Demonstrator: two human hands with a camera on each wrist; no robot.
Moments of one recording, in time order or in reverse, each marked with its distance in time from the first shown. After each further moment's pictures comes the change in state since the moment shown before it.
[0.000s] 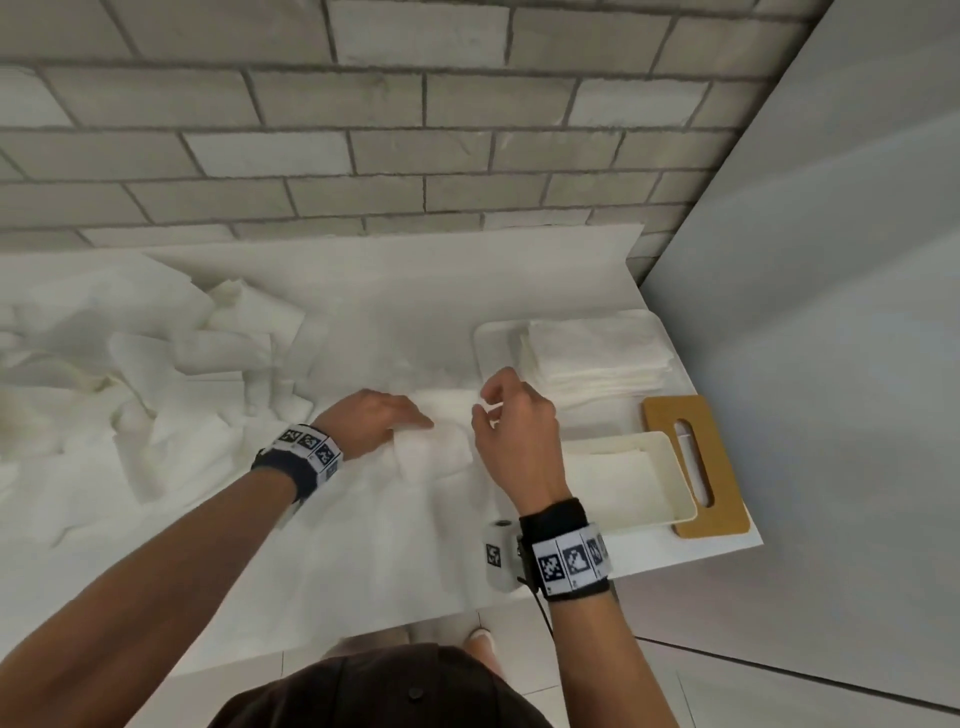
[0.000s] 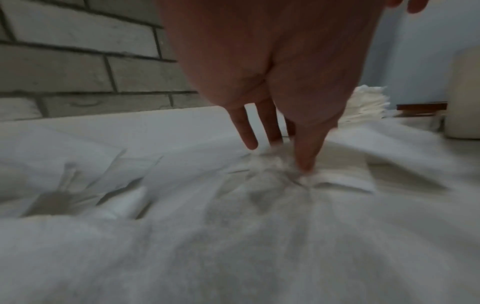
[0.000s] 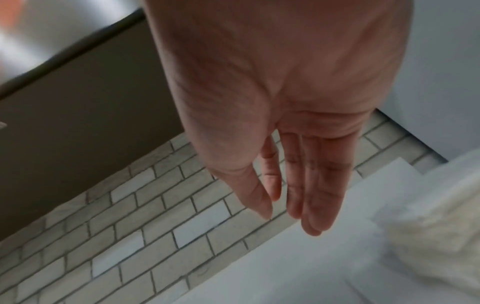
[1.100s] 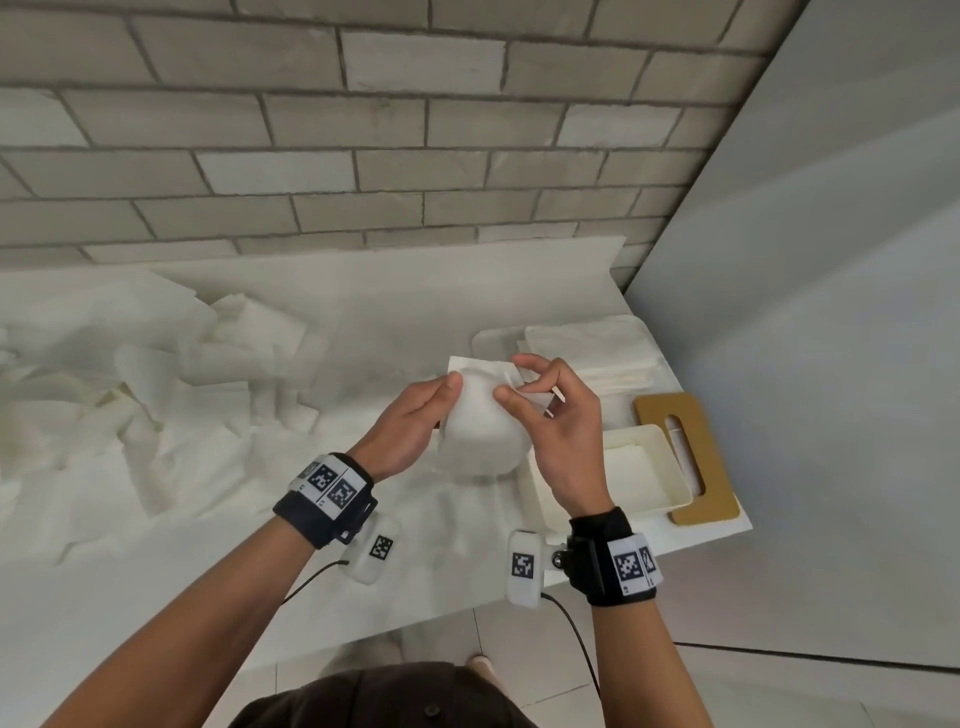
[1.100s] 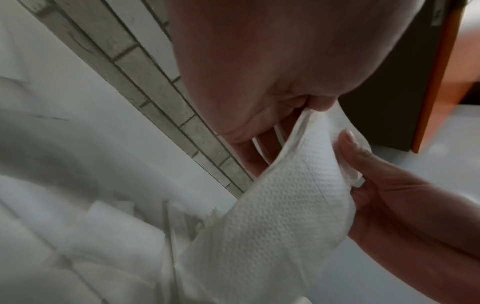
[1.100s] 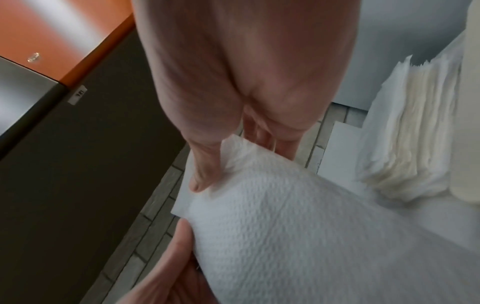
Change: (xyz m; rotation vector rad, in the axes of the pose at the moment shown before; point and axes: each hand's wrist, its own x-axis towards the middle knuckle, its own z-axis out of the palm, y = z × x) left_hand -0.023 0.133 -0.082 -1.246 0.303 -0.214; right_hand -0.026 -0.021 -0.046 0.781 0.118 0.018
